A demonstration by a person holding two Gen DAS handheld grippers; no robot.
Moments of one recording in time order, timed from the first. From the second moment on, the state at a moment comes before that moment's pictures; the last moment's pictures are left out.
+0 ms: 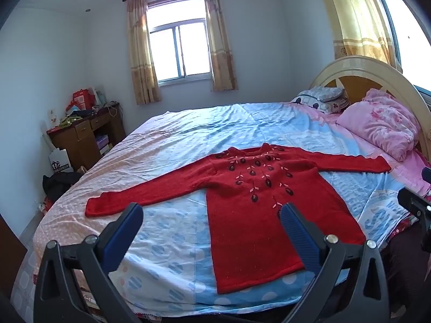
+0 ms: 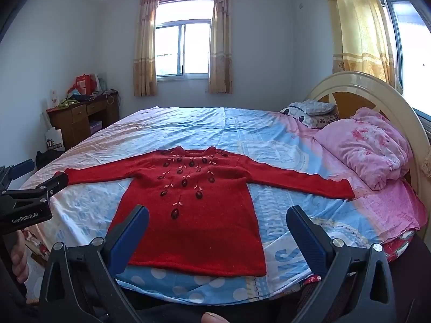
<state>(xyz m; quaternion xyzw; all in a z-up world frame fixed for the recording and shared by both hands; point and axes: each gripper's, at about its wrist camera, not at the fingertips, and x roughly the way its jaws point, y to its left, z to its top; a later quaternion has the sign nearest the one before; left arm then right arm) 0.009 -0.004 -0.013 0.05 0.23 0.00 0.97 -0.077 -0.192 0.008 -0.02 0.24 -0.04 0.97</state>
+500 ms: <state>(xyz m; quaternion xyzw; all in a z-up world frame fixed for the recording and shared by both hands) 0.009 -0.003 -0.013 0.05 0.23 0.00 0.97 -0.076 -0.191 0.006 -0.02 0.24 -0.04 0.97</state>
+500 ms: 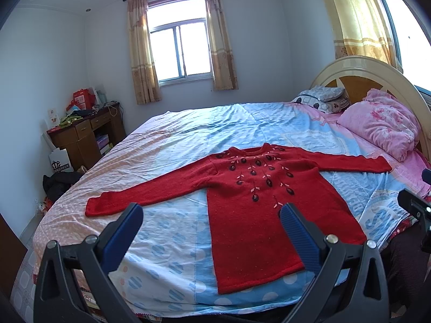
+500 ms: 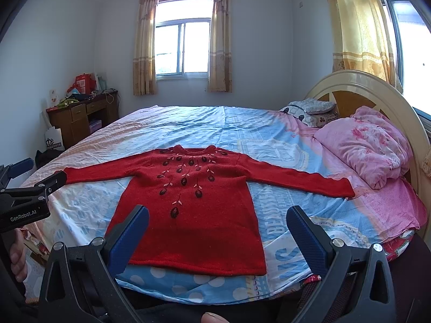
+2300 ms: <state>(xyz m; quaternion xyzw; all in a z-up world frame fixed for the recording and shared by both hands) 0.013 0.007 -0.016 0.05 0.23 0.01 0.97 -0.071 -0.189 -0.006 -0.03 0.25 -0.02 0.97</state>
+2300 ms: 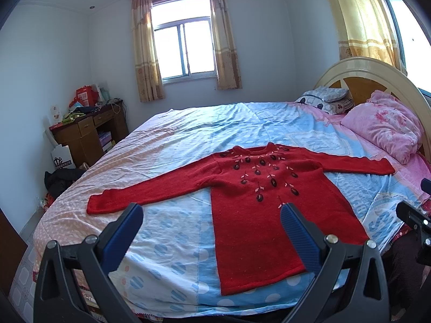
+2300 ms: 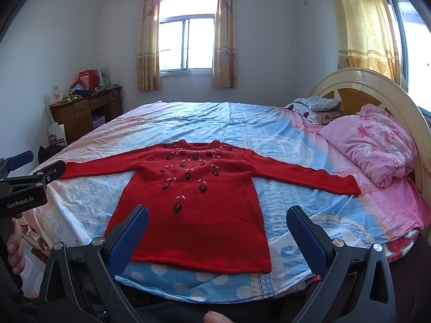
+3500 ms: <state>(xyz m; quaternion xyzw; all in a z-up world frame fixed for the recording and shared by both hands) 0.175 -0.043 -0.105 0.11 0.30 0.04 0.95 0.076 -0.440 -0.113 0.20 0.35 -0.17 0.90</state>
